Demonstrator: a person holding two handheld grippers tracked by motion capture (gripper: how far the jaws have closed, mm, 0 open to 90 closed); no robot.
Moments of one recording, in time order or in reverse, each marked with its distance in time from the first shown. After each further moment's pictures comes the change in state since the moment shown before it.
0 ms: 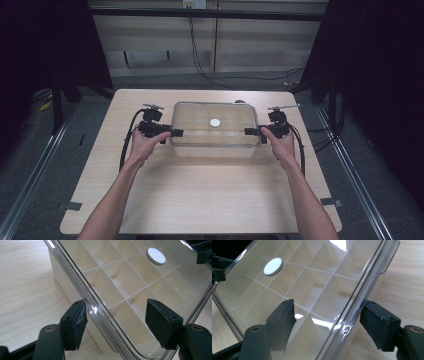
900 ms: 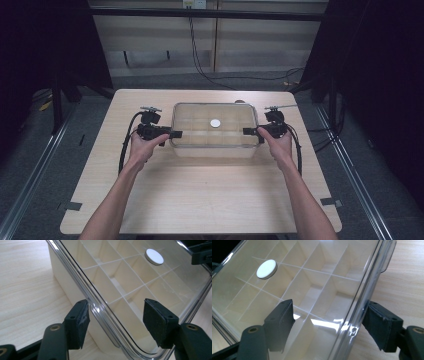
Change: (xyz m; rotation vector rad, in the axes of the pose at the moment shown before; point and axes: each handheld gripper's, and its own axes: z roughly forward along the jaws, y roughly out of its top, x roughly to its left) left arm -0.002 -0.009 -0.005 -0.025 -0.011 -0.007; right arm 0.013 0.002 0.001 0.007 -0.076 0.018
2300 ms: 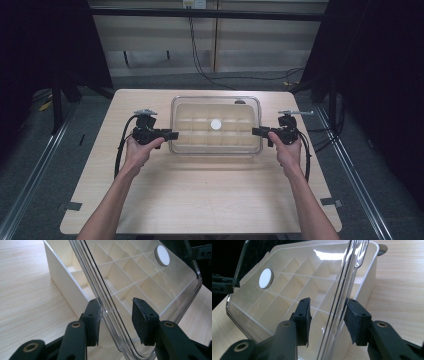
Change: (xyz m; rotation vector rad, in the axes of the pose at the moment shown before) left arm -0.008 -0.011 -0.017 -0.056 -0.014 0.040; right arm -0.002 -0.020 -0.035 -0.143 0.061 0.031
